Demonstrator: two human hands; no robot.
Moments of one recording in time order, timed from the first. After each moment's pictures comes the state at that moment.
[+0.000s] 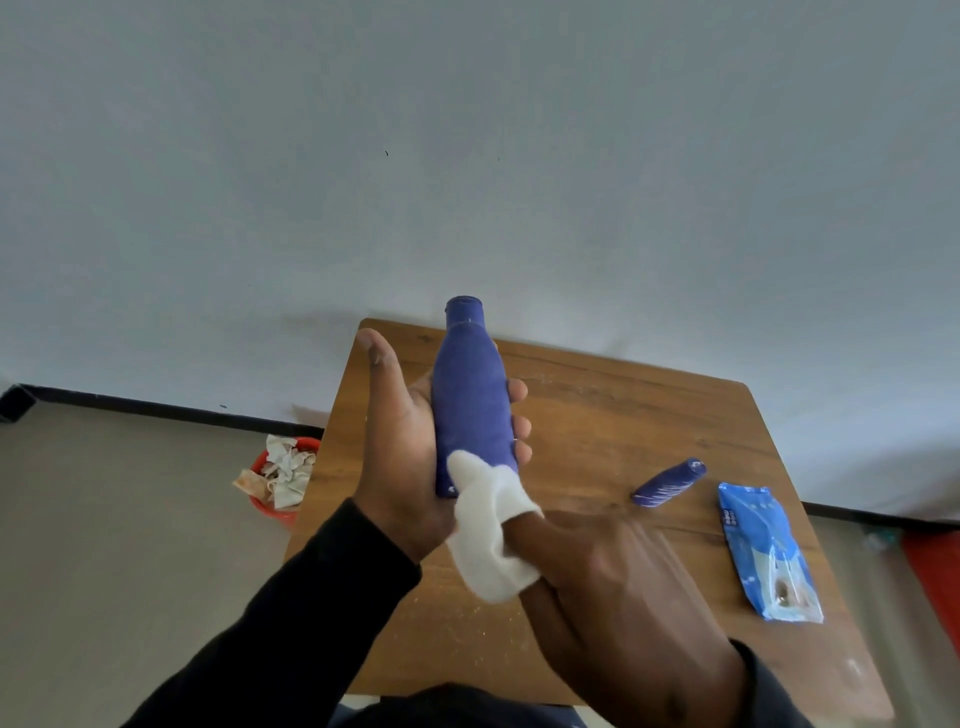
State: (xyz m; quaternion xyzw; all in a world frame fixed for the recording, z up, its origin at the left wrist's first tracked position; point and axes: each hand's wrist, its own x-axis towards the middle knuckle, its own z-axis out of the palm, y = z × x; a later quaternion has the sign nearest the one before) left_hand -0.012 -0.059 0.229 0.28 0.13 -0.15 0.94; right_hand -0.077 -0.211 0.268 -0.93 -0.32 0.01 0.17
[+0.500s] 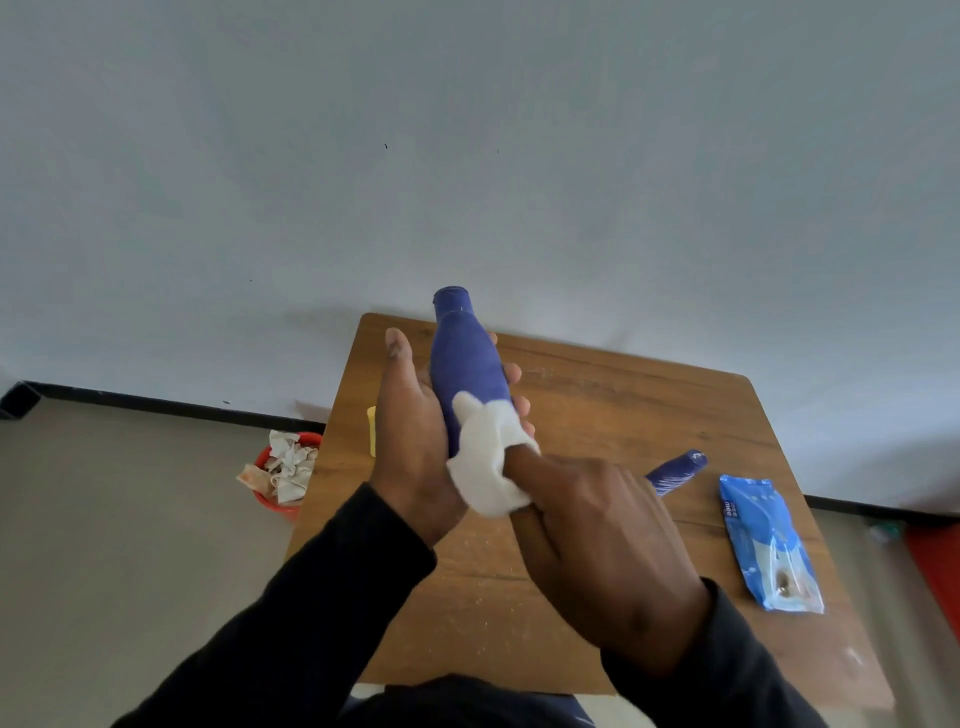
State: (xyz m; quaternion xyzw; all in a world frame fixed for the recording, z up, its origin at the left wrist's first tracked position) left_hand -0.010 -0.066 0.236 0.27 0.21 -0.13 0.93; right_hand -0.059 -0.203 0.260 -0.94 -0.29 -0.02 0.18
